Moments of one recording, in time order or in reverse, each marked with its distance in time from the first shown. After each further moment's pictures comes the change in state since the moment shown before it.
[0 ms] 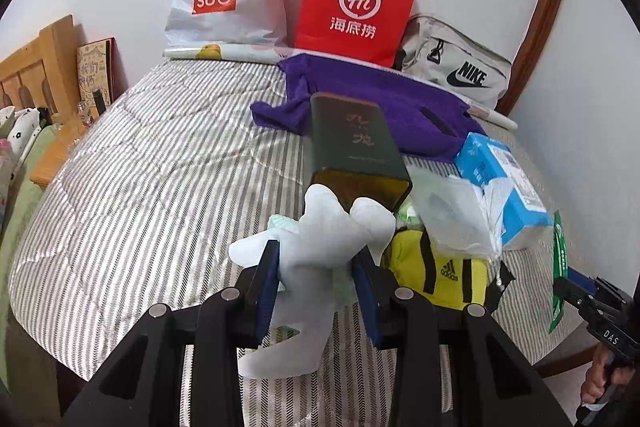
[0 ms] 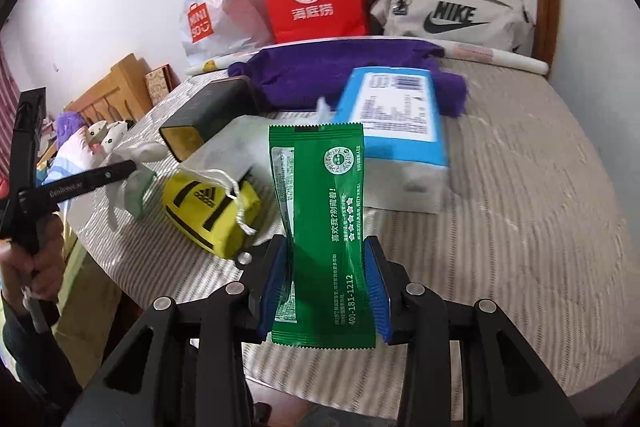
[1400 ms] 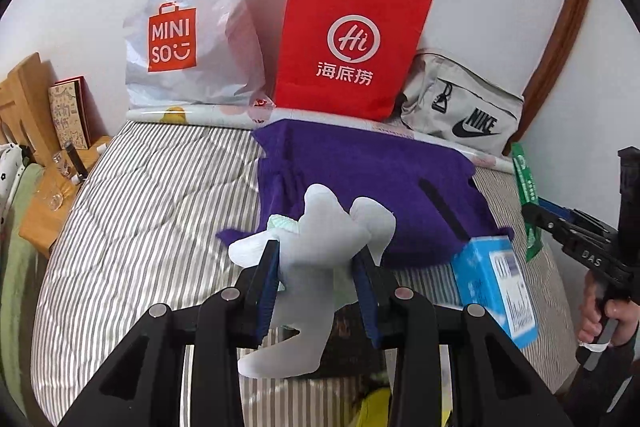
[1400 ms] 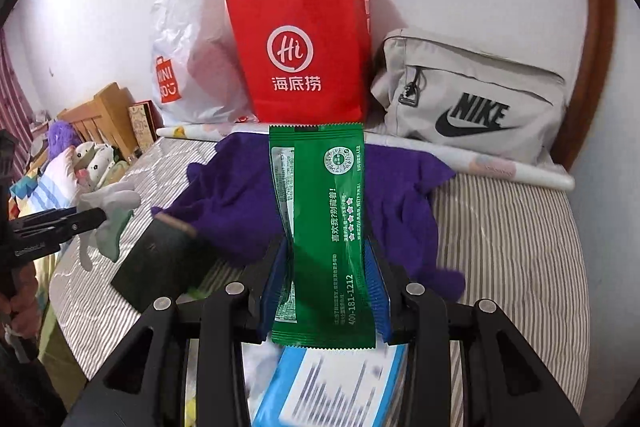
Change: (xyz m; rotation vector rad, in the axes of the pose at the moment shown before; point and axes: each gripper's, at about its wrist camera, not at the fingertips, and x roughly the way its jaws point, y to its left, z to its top) left arm 0.051 -0.023 0.142 0.008 0.026 -0.016; right arm 0.081 -0.021 0.205 -0.102 -0.019 0.006
